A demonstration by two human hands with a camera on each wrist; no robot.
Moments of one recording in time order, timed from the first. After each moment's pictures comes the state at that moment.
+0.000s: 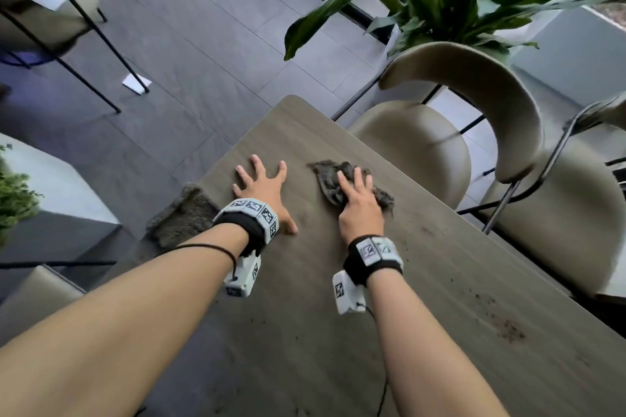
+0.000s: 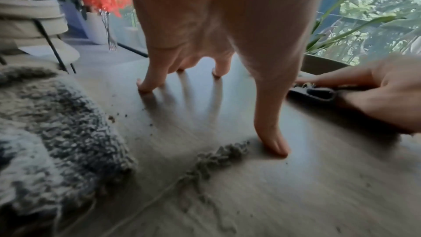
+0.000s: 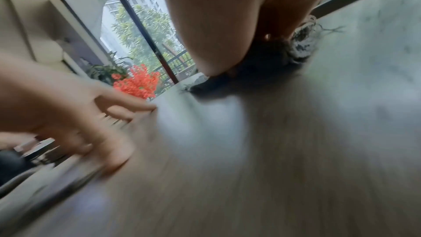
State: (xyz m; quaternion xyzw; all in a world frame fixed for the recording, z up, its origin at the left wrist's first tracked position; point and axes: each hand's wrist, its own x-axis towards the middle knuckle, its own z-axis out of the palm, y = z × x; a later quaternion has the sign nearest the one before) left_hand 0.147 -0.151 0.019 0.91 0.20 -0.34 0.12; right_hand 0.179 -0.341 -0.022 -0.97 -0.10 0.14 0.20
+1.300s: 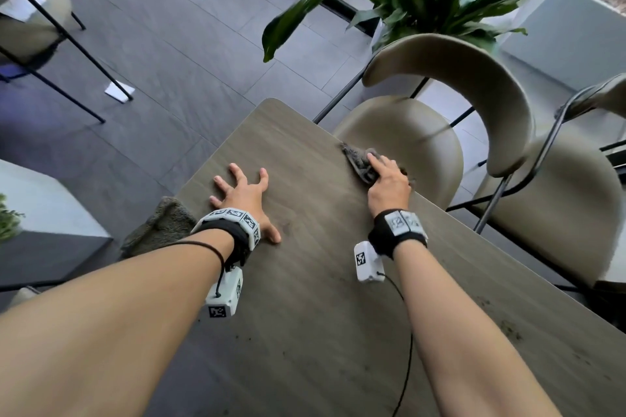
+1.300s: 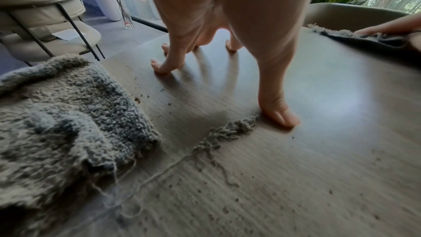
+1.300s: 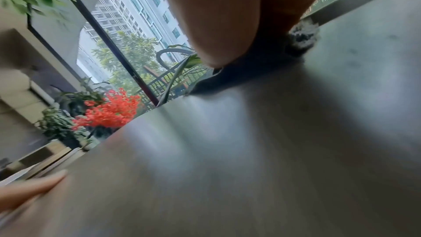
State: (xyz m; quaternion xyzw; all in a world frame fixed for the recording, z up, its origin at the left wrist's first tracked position) left_hand 0.163 -0.153 0.013 0.90 0.21 -0.37 0.11; right_hand 0.258 -0.395 -0.027 -0.96 0.01 0.07 0.26
